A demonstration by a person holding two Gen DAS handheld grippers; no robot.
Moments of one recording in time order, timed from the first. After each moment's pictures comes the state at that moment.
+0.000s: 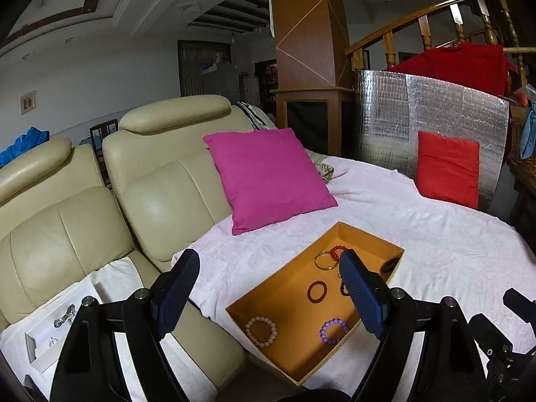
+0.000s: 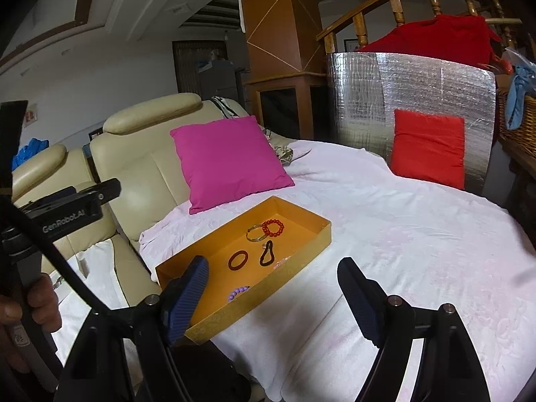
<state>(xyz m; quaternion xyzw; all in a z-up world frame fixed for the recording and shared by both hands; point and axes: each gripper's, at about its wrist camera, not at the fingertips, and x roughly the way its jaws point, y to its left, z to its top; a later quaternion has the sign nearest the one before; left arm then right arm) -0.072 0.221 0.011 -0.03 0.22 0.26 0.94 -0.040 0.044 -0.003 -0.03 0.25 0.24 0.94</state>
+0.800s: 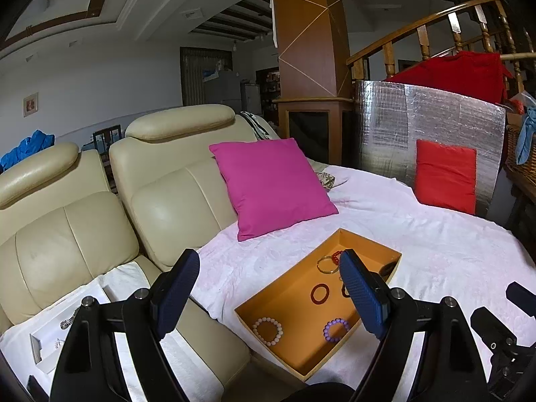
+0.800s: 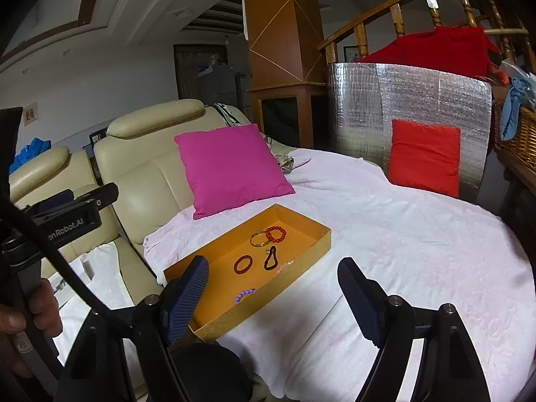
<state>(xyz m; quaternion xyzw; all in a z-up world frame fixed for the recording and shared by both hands) -0.100 0.218 0.025 -0.03 0.21 0.26 0.94 -0.067 0.045 0.020 -0.04 0.24 0.24 0.94</state>
